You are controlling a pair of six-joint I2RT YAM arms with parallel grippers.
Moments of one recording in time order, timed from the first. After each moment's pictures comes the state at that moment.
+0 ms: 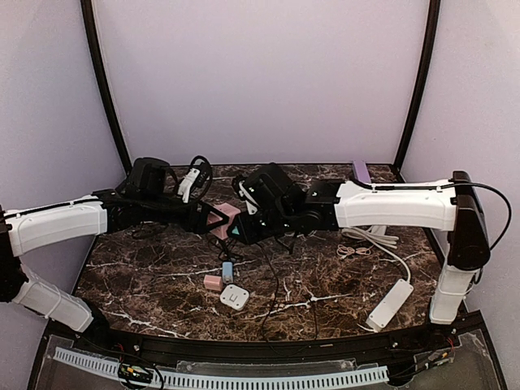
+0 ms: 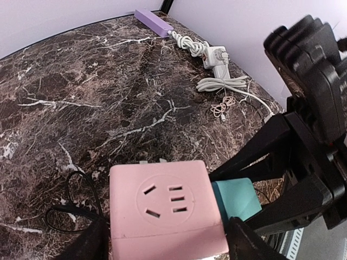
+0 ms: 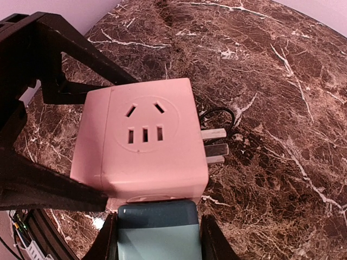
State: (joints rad) left arm -0.62 1.32 0.90 -0.15 0.43 -0.17; right arm 1.12 1.83 1.51 -0.42 0.15 0.47
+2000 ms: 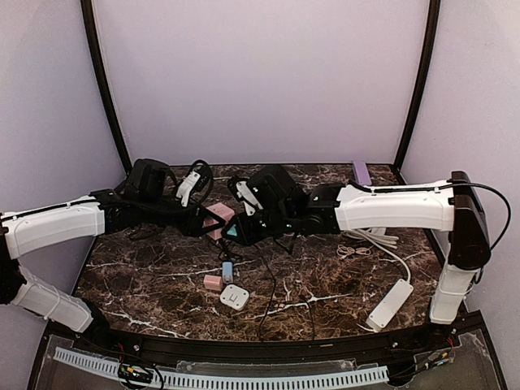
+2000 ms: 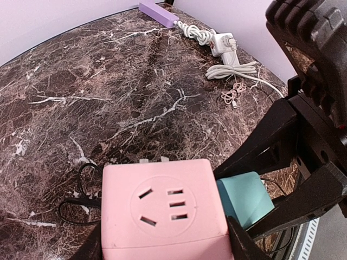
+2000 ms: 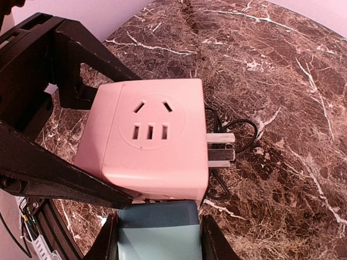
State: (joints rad) left arm -0.64 1.30 0.90 -0.22 0.38 -0.09; right arm 1.11 1.83 1.46 -0.29 0.03 0.41
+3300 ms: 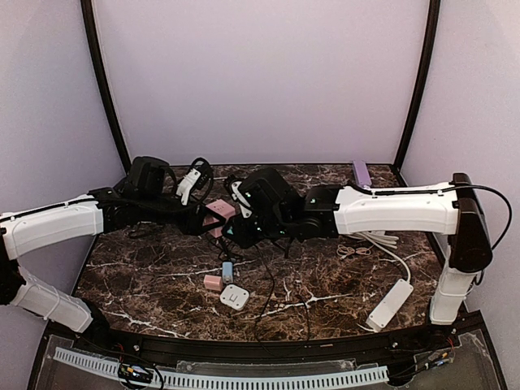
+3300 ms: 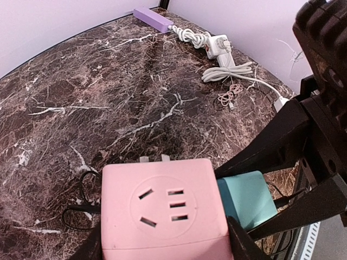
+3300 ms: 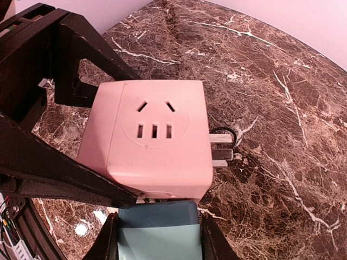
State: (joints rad) left arm -0.65 1.29 0.92 -0.23 0.37 -0.06; right arm 1.17 1.84 1.51 -0.36 0.23 0.37
